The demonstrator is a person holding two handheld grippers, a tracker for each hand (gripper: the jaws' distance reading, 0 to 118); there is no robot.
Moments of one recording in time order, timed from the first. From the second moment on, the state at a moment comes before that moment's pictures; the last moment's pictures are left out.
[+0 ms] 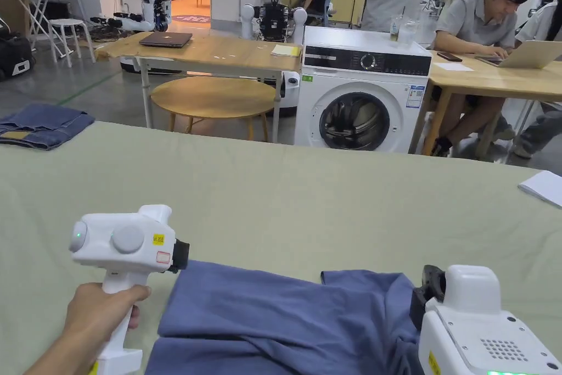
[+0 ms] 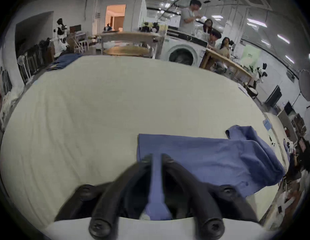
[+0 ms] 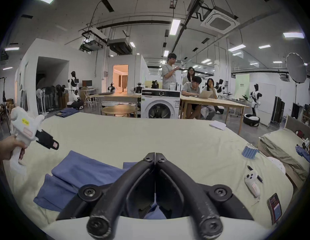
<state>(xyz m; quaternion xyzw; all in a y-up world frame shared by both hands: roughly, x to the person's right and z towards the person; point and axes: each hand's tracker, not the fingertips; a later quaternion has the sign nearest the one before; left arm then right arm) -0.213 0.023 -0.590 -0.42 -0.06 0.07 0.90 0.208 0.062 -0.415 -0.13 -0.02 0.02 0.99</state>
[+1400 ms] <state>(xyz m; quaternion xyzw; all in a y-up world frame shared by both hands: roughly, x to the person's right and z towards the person) -0.191 0.021 -0.487 -0.38 -0.06 0.03 0.92 0.360 -0.056 -0.521 -0.48 -0.04 -0.06 0.87</state>
